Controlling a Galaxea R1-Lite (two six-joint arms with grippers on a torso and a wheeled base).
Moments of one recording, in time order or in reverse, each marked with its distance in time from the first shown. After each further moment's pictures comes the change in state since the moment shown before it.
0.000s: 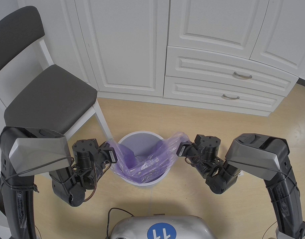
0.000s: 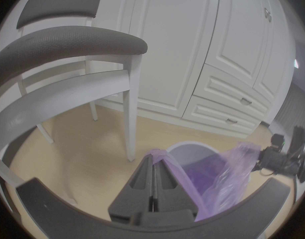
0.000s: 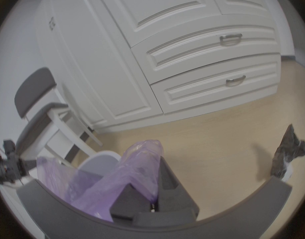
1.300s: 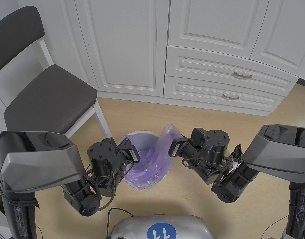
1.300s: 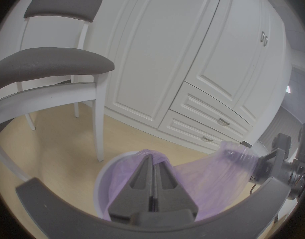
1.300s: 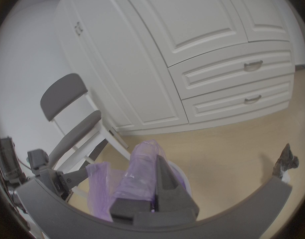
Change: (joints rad) left arm -0.212 -0.067 -0.022 -0.022 0.104 -0.131; right arm 0.167 -0.310 0.252 -0.017 -0.025 -0.024
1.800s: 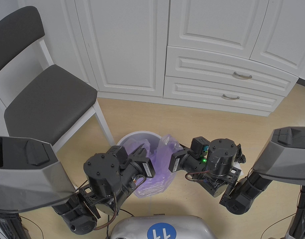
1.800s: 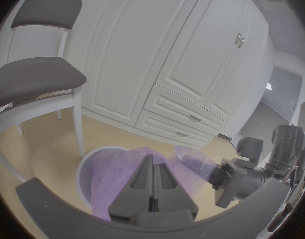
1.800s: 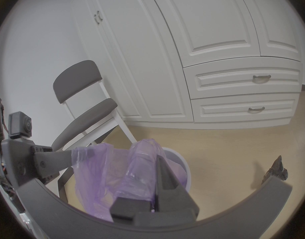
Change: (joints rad) left arm -0.187 -0.162 0.134 -0.002 0.003 0.038; right arm 0.079 -0.108 0.168 -0.007 -0.007 -0.129
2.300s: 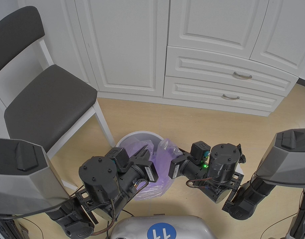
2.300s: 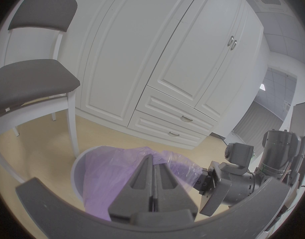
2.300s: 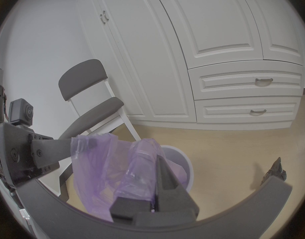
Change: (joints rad) left arm -0.042 -0.051 0.030 -0.001 -0.001 0.011; right arm 0.037 -0.026 0.056 -0.030 -0.011 -0.026
